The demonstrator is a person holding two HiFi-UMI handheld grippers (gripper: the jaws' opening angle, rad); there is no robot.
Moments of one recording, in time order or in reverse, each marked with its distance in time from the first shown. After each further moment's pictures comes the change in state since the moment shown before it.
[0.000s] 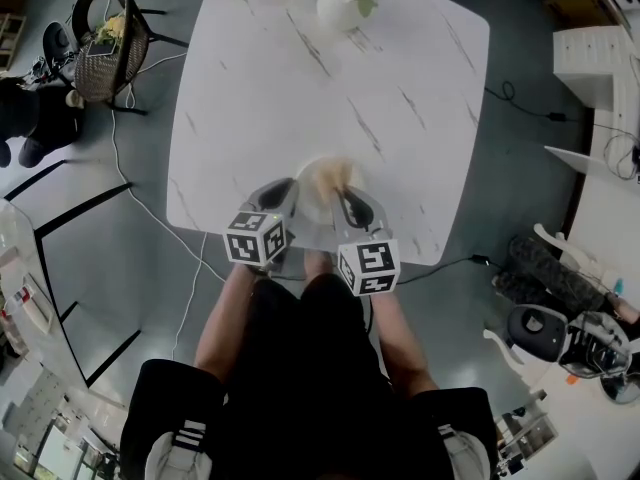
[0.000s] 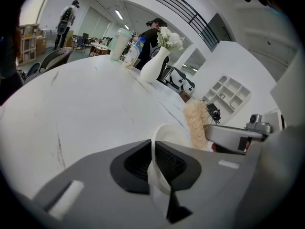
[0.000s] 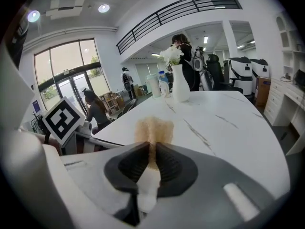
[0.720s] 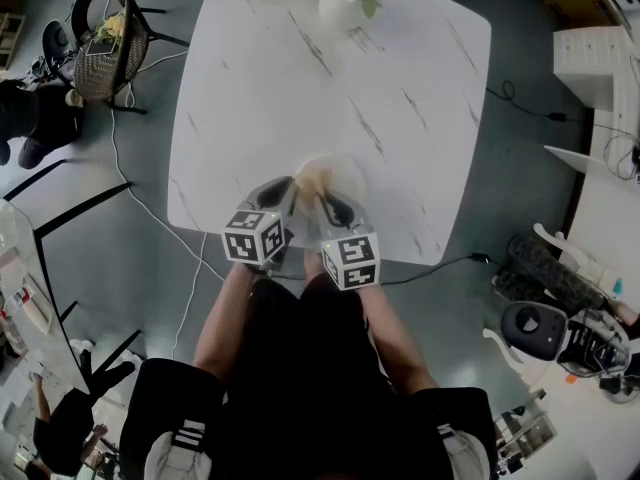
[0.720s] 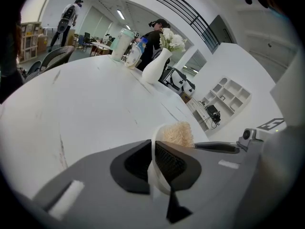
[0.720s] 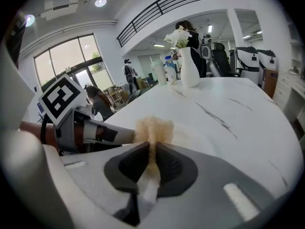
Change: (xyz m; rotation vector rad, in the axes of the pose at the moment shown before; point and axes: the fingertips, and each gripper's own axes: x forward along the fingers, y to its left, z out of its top) left arm -0.001 0.007 0.002 -0.017 -0.007 -0.006; right arm 0.029 0.029 -0.038 0.012 0.100 0.067
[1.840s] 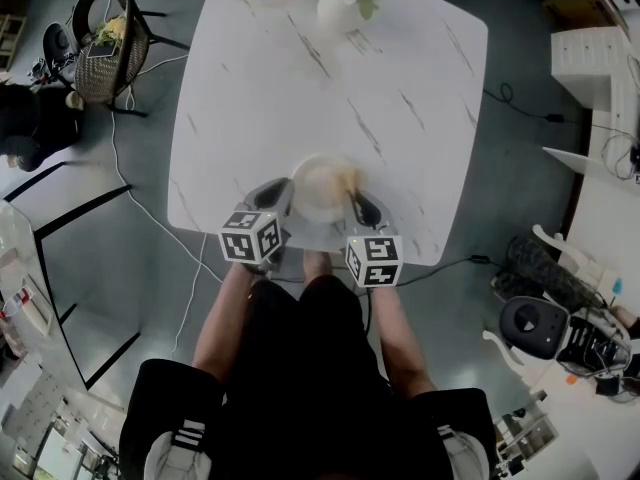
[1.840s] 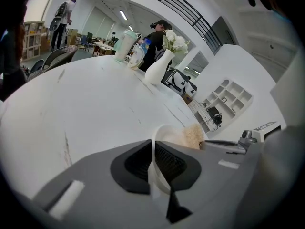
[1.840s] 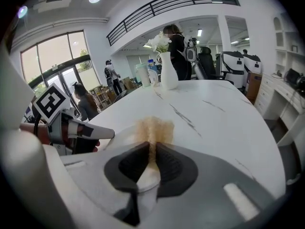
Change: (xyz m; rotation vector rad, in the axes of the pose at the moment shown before) left arm -0.005 0.006 0.000 -0.023 -0.008 0.013; right arm -0.030 -0.059 -0.005 0.045 -0.002 -0.157
